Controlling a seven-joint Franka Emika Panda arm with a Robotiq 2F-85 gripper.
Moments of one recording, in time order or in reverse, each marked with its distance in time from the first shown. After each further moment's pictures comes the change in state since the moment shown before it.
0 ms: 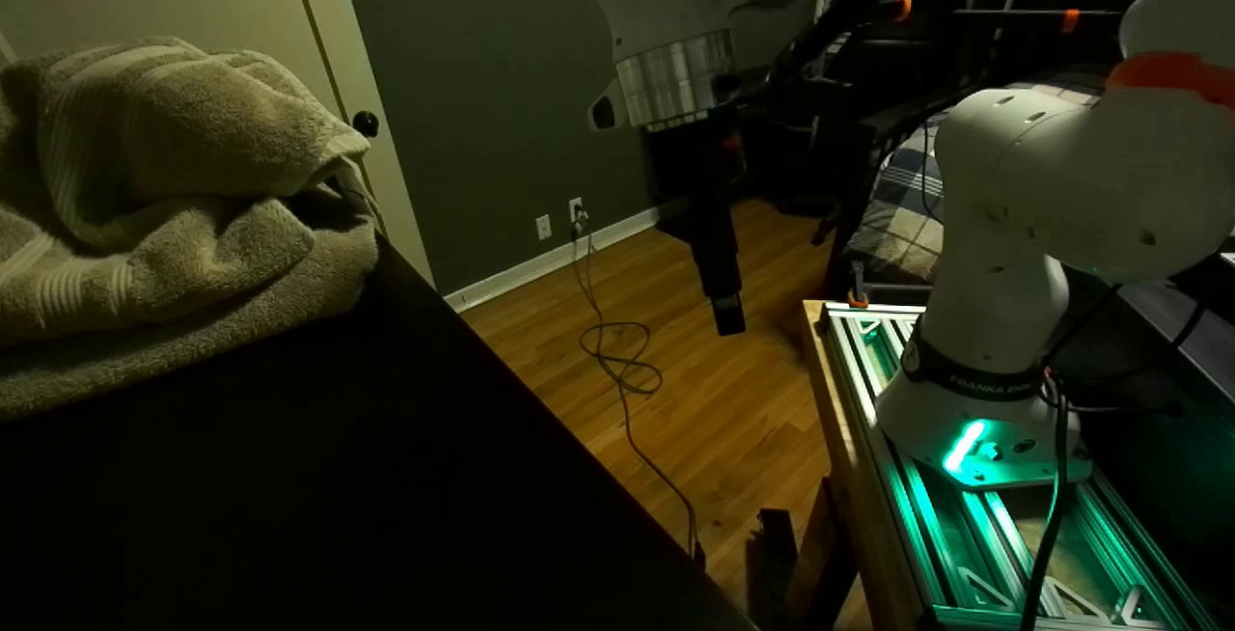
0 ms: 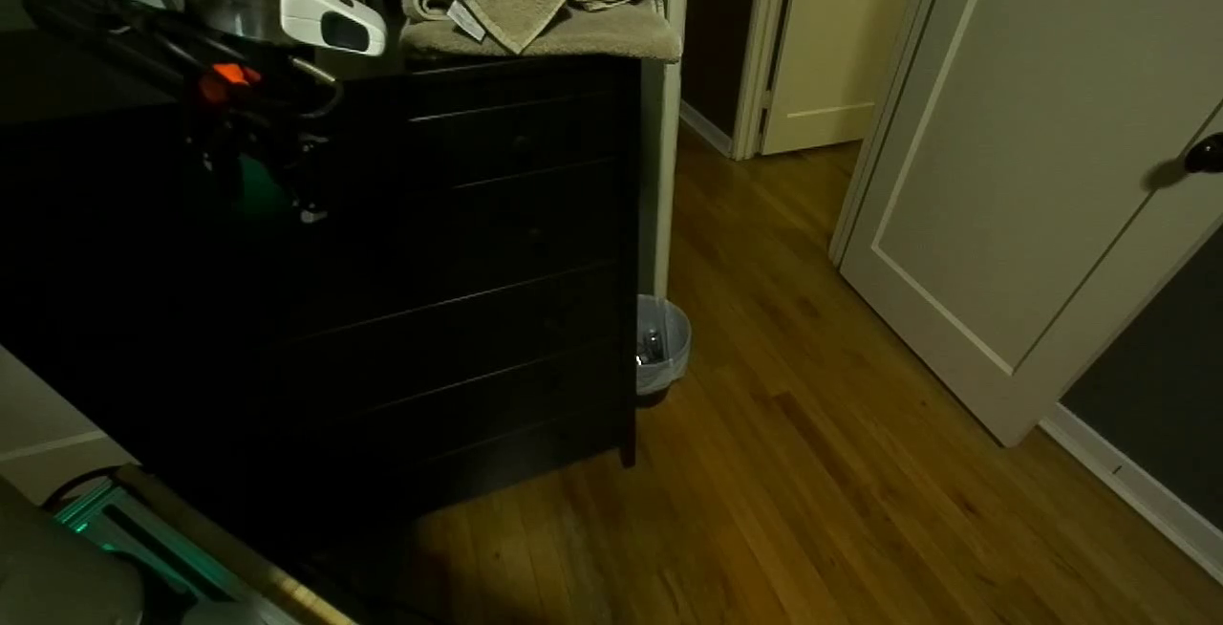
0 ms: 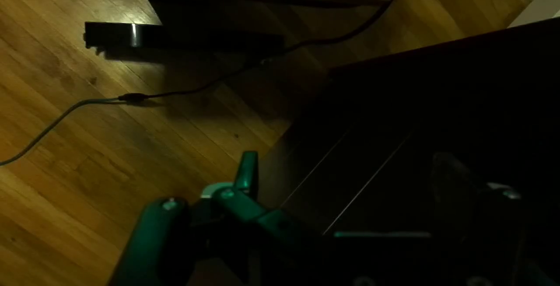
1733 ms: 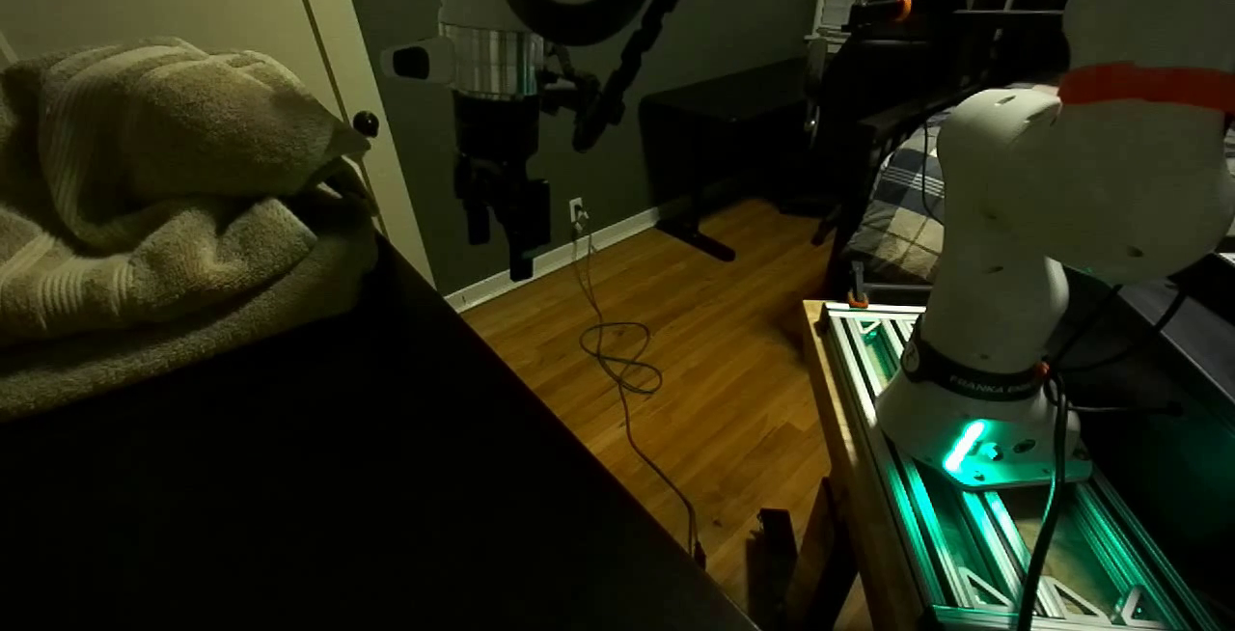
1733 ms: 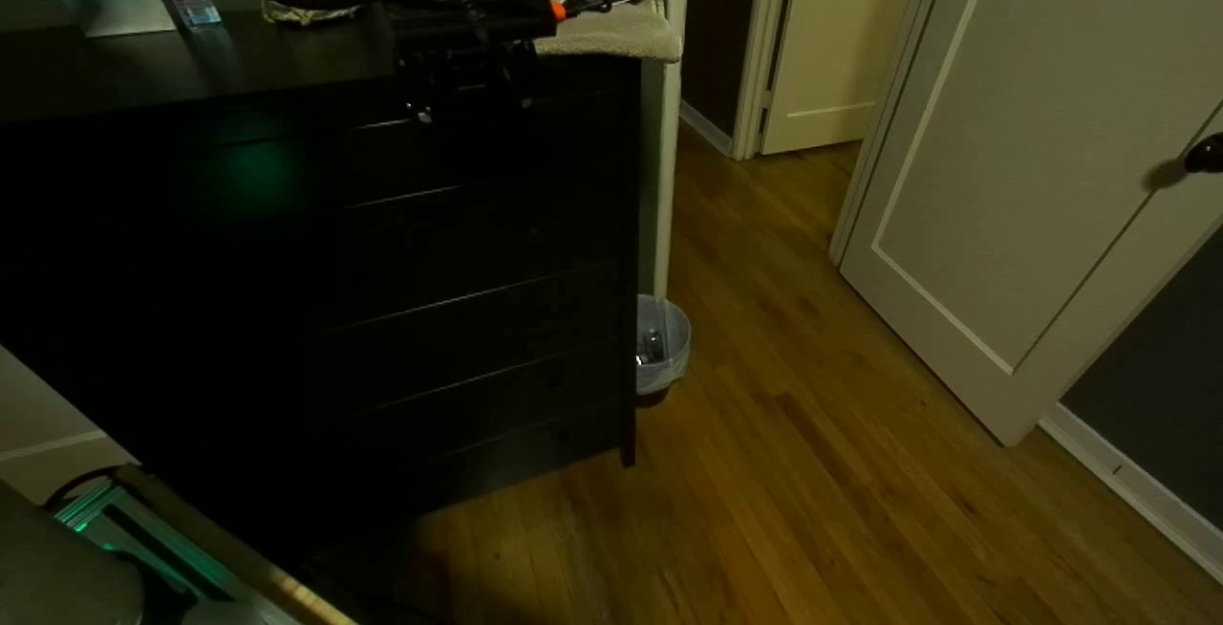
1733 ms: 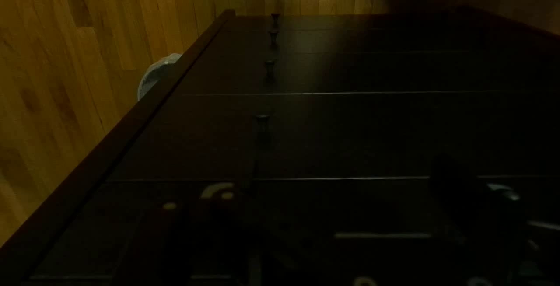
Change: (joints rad) arm -0.032 0.417 -0.078 0.327 -0.147 0.457 -0.835
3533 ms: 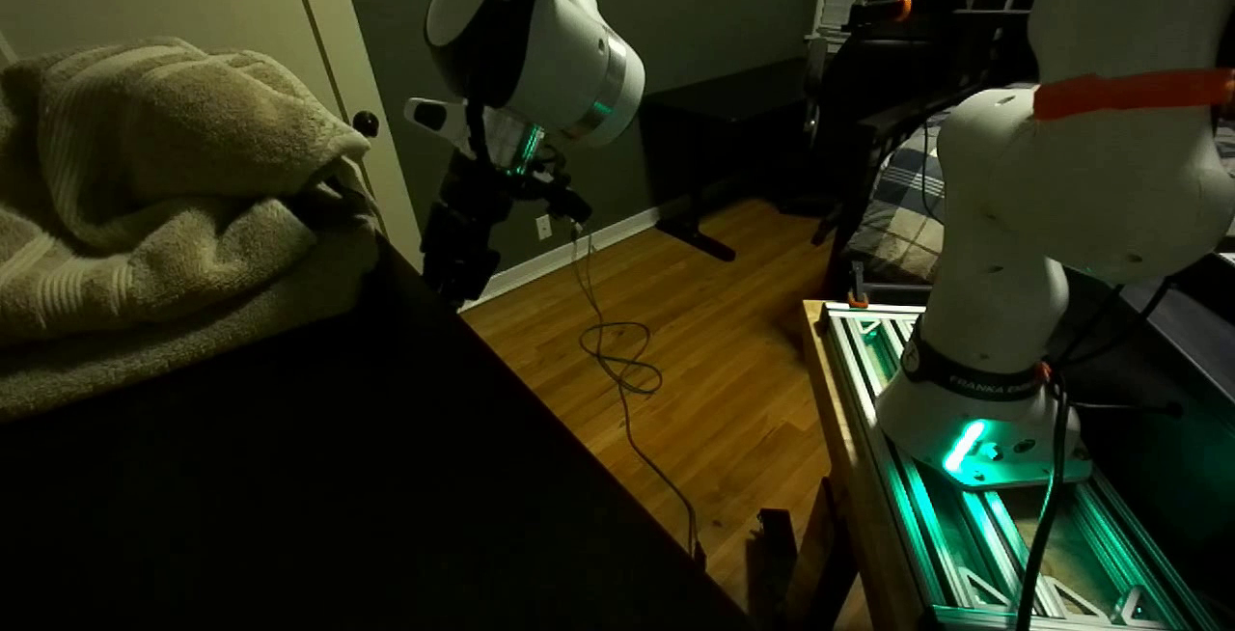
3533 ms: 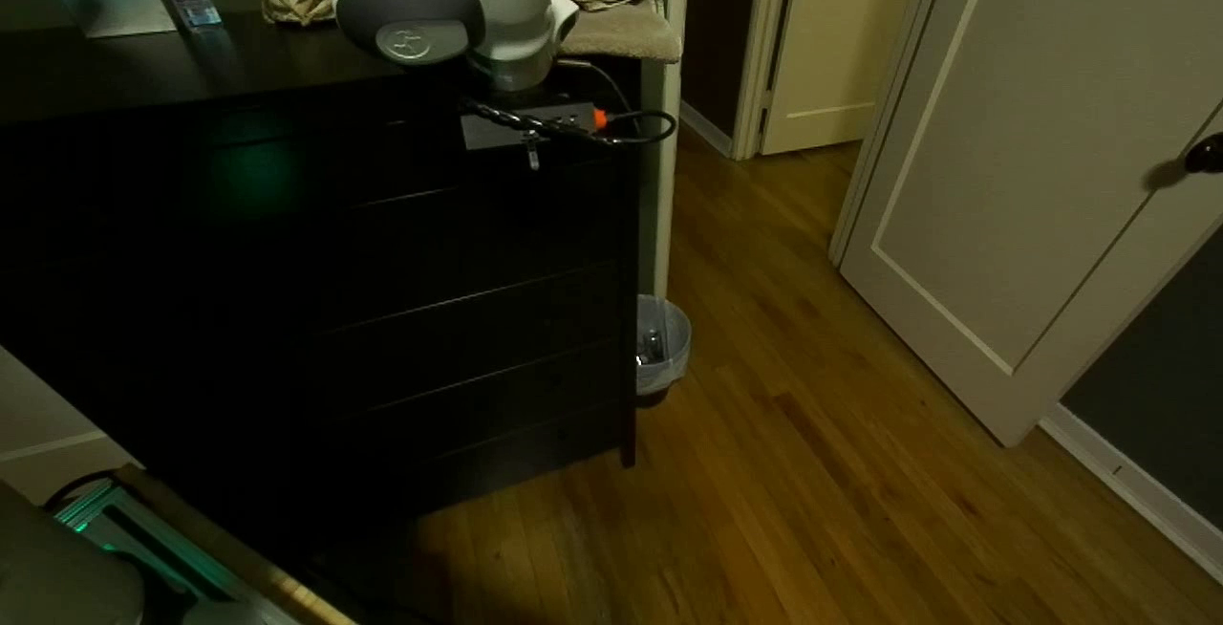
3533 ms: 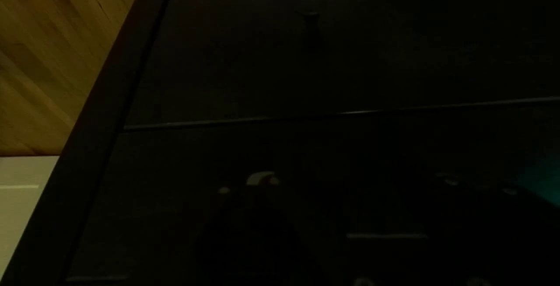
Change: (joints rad) arm -0.003 0.210 0.000 -0.005 0.830 0.391 -0.658
